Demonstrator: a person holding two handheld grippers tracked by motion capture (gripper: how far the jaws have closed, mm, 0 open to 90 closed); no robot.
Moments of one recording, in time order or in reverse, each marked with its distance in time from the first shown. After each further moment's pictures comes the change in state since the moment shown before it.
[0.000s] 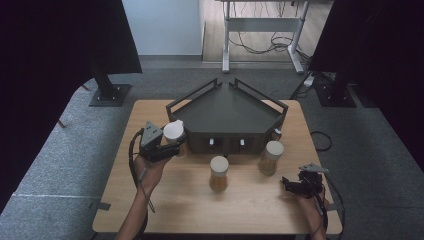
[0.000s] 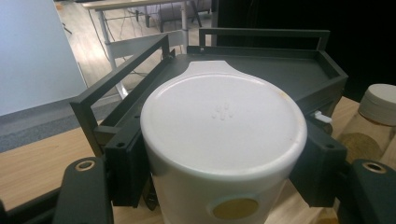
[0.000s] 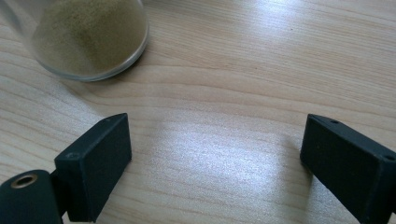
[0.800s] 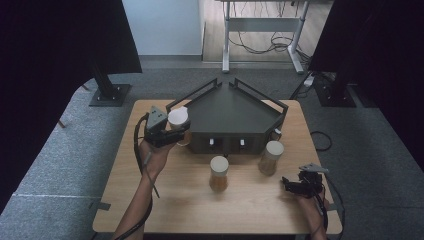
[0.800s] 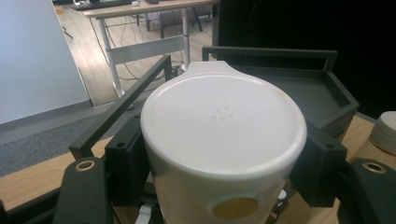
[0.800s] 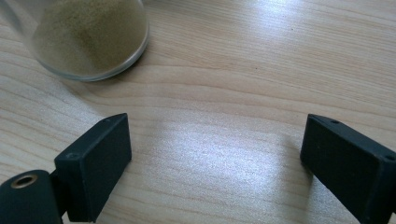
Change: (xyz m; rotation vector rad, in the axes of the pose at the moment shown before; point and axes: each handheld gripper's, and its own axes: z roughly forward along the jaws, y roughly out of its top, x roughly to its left) left arm 0.005 0.035 0.022 -0.015 0.001 -0.001; right arm 0.000 0.000 0.000 0.000 0.000 0.004
